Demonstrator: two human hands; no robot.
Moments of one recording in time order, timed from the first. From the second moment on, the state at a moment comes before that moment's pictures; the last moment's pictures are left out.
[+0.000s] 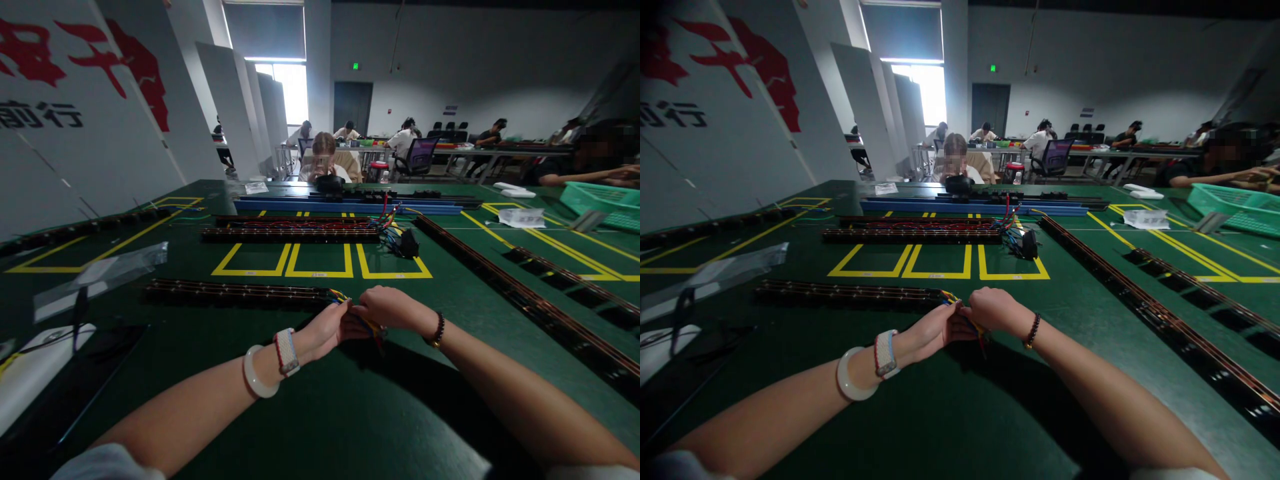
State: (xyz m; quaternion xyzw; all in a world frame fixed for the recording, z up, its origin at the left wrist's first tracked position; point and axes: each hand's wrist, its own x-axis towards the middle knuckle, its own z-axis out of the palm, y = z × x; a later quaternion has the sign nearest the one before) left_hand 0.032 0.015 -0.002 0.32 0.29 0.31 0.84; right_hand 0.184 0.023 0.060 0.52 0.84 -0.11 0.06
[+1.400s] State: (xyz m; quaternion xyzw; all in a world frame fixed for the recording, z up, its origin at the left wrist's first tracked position) left_hand 0.035 0.005 0.019 0.26 0.36 0.35 0.83; right_hand 0.223 0.084 0.011 0.53 0.83 0.00 -0.20
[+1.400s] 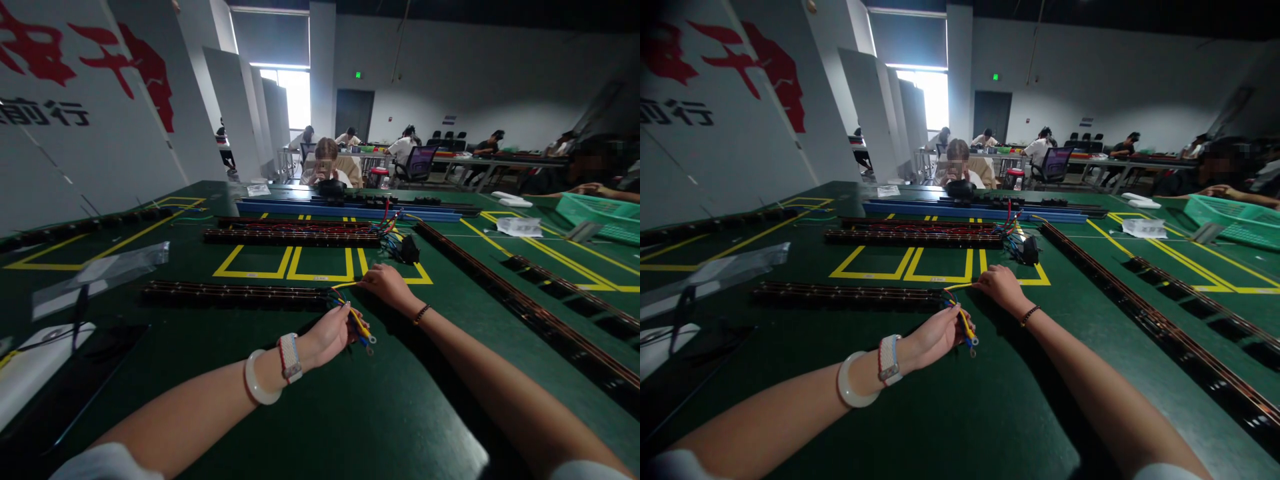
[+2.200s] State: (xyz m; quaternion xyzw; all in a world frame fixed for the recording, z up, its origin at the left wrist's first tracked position) left_hand 0.035 0.008 0.006 0.32 0.30 0.35 0.83; right_hand 0.218 0.010 0.081 0.55 0.80 -0.16 -0.16
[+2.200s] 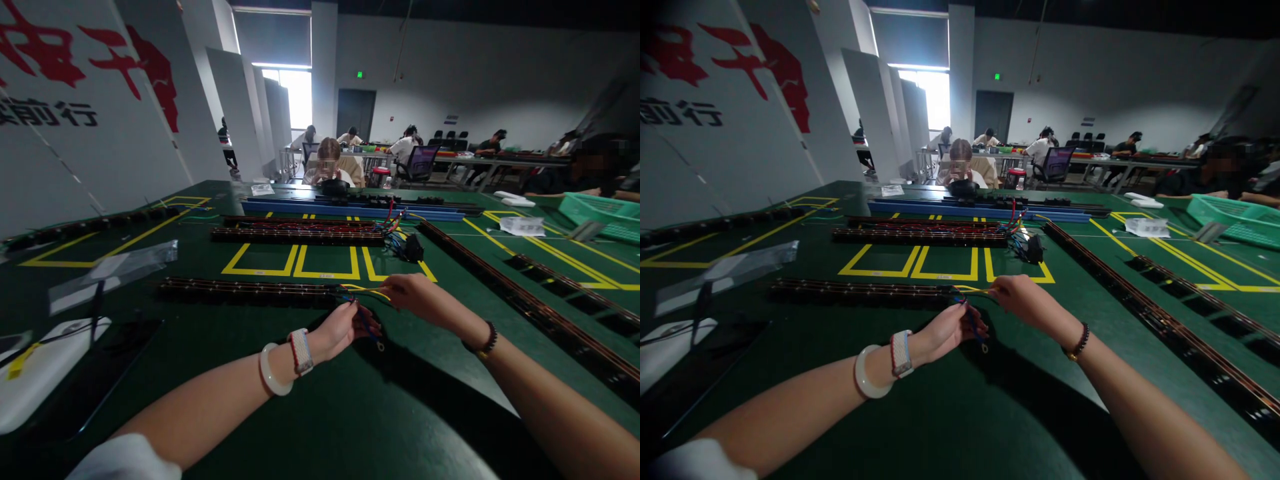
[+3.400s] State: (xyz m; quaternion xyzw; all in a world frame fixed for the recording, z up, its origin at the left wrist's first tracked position) left_hand 0.026 0.014 0.014 0.43 0.39 0.22 0.78; right_hand 0.220 0.058 -0.005 0.45 0.87 -0.03 -0.21
